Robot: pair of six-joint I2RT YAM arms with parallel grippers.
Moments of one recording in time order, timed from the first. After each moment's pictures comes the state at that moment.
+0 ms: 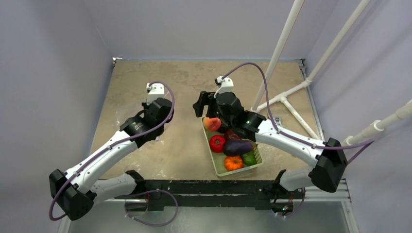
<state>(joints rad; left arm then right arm) -0.68 1.06 0.97 -0.66 -0.81 -0.39 0.91 1.39 1.12 -0.07 0.35 0.56</state>
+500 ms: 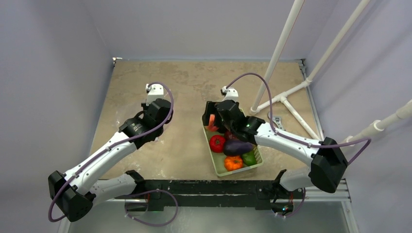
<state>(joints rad) -0.68 1.04 0.96 -0.65 -0.81 -0.39 0.88 1.36 0.97 -0.19 0.38 0.67</state>
